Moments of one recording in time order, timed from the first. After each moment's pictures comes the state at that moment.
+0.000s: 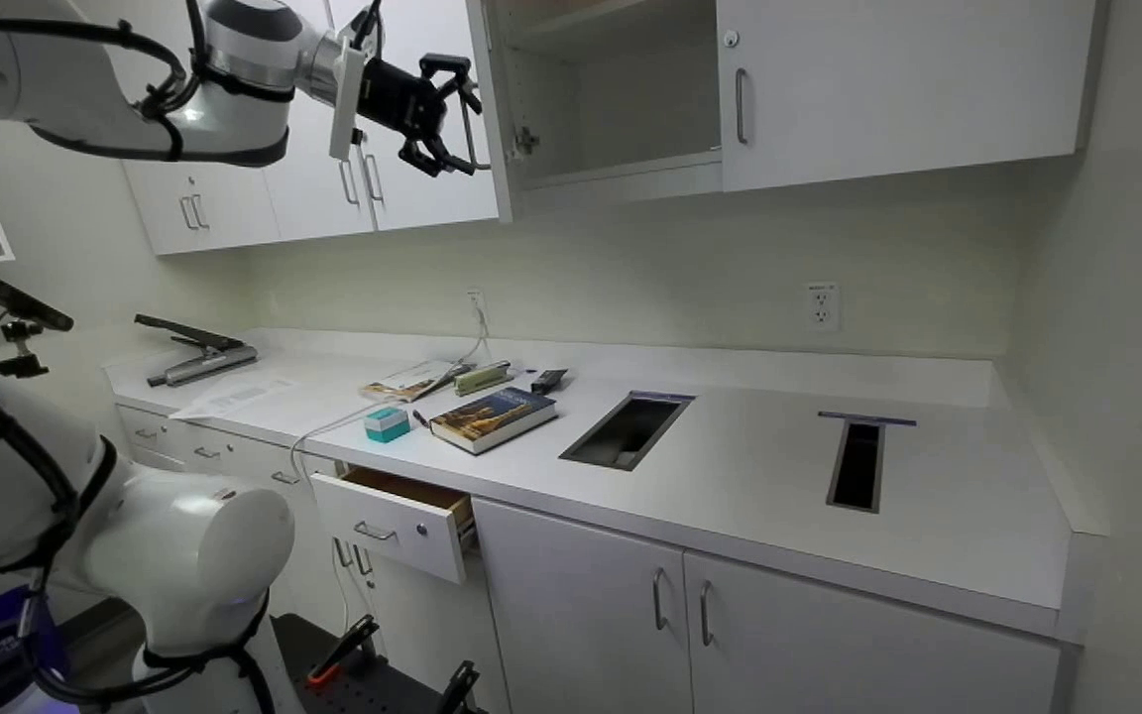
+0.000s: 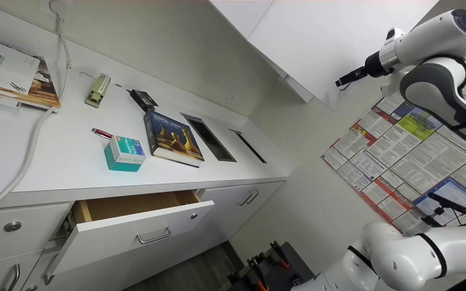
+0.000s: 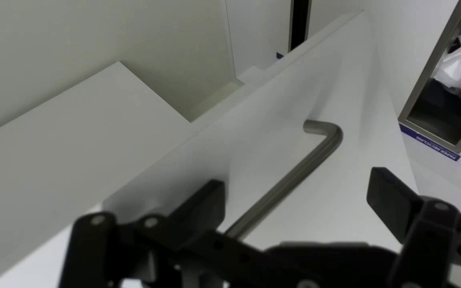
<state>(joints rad) 0.23 -0.62 0.01 -2.03 -0.94 1.87 0.14</state>
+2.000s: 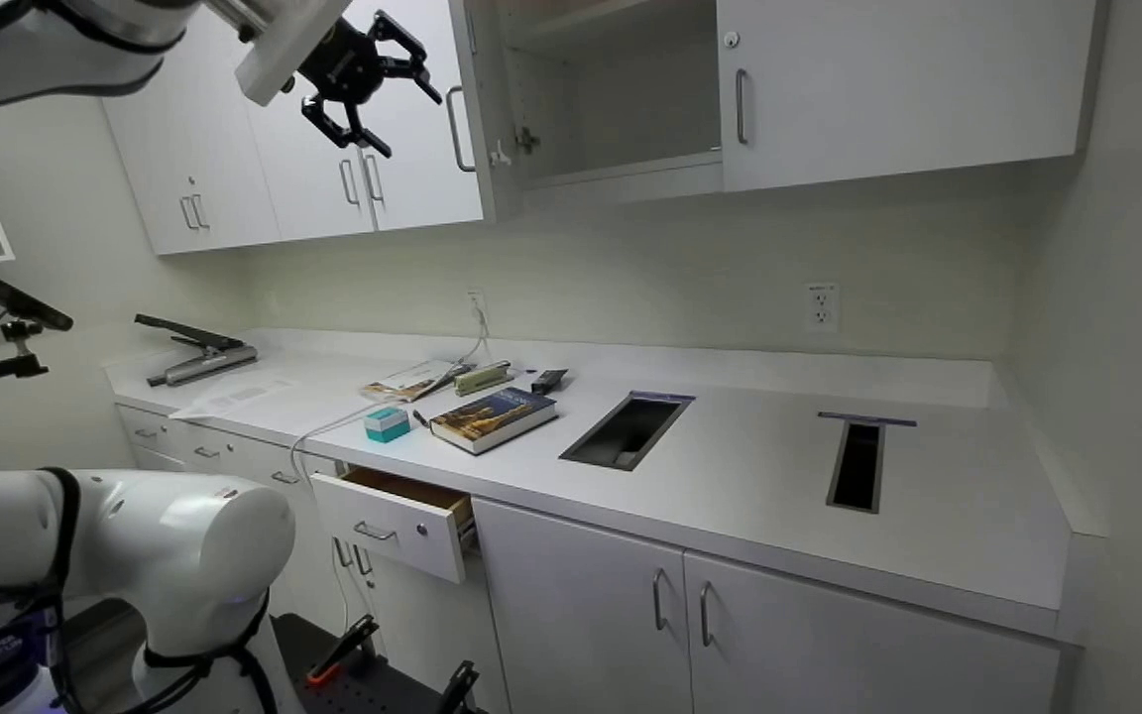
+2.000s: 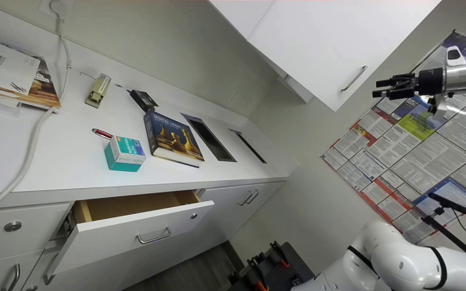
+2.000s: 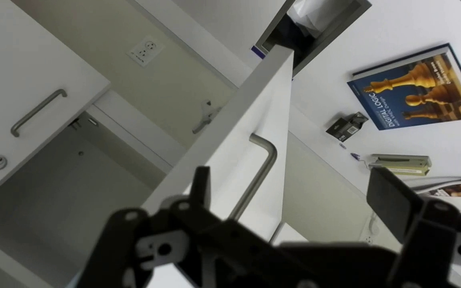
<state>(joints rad) 0.25 -1.04 -0.13 -2.19 -0.40 2.02 -0.49</state>
